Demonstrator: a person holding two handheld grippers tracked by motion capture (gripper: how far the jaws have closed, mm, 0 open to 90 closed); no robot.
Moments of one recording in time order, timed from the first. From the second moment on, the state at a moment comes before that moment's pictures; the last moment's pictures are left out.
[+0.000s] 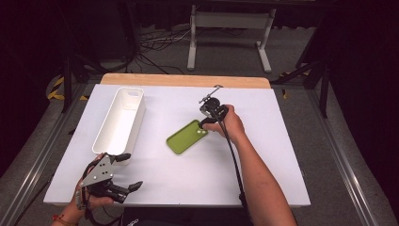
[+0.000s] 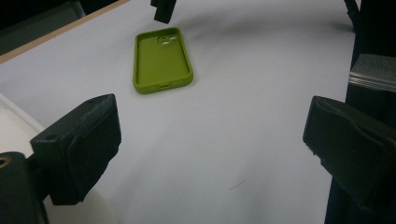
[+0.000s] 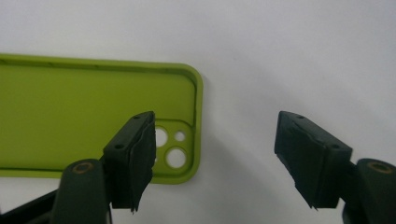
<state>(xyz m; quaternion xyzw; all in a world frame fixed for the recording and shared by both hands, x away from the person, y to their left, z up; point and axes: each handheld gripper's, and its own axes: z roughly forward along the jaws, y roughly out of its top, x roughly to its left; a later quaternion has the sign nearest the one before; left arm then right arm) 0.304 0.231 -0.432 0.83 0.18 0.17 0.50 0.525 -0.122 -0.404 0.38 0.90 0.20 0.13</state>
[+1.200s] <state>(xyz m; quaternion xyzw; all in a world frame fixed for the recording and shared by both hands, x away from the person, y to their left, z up) 0.304 0.225 -0.436 0.84 0.17 0.16 0.49 0.527 -0.118 -0.420 0.36 0.91 0.17 0.07</state>
